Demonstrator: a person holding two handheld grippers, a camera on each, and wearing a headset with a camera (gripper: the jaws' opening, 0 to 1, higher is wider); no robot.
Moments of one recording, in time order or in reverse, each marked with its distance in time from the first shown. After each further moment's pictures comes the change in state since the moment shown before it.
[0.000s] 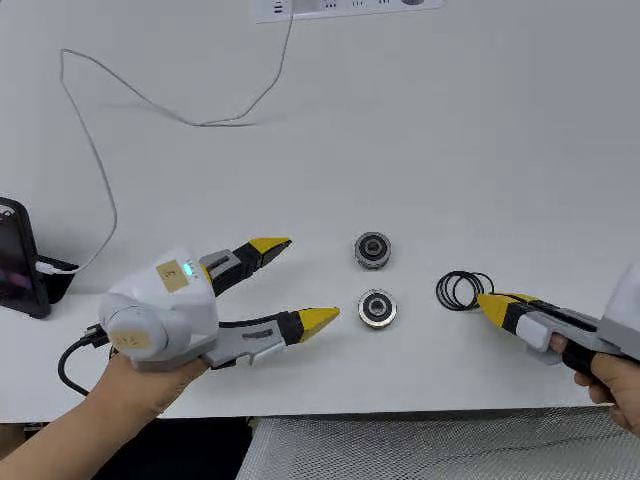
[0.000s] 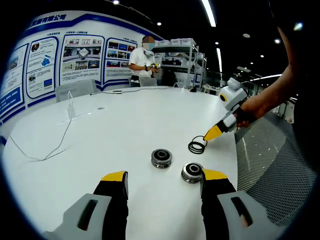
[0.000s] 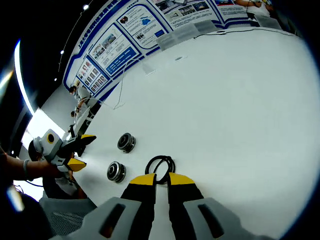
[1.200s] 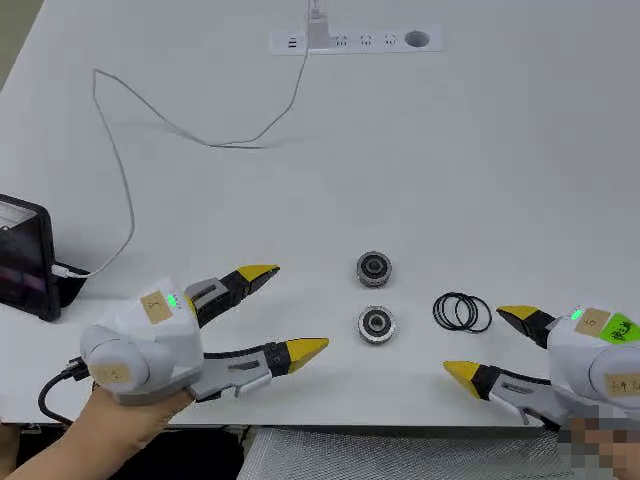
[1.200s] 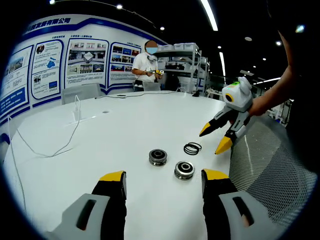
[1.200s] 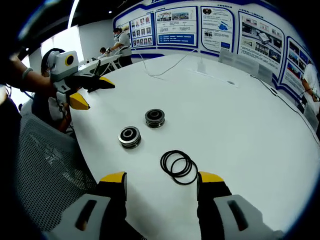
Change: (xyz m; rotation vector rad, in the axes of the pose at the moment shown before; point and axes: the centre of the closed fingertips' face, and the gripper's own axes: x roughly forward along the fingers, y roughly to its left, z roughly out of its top) left arm -0.032 -0.020 0.009 -0.014 -0.039 0.037; right arm -0.010 0.026 -0.017 -0.631 0.101 0.009
